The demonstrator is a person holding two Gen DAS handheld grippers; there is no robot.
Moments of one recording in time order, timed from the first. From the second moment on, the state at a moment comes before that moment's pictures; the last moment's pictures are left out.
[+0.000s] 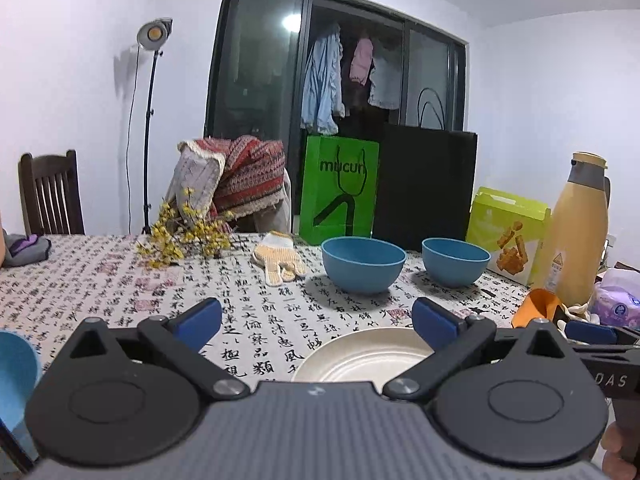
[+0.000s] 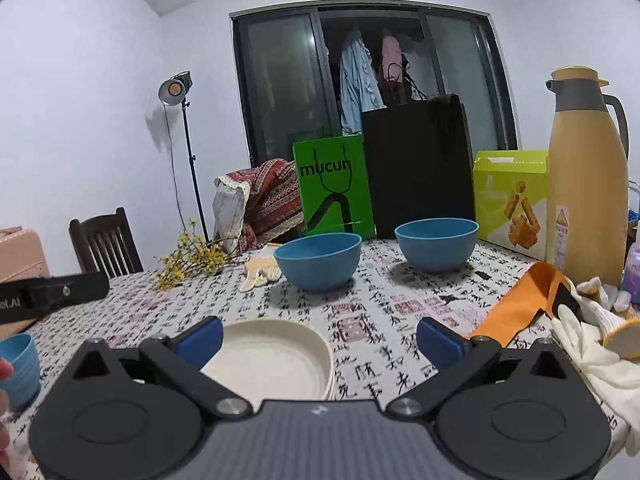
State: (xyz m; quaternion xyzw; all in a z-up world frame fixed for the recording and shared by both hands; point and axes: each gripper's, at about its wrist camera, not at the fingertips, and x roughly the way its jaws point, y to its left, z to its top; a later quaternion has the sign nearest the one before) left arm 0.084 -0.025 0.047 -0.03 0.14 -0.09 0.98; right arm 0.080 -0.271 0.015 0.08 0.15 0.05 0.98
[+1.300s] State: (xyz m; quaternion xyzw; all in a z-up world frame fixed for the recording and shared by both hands) left arm 0.185 -0.054 0.083 -0.04 0.20 -0.10 0.97; right arm 0.177 -0.293 0.060 0.09 0.15 0.02 0.98
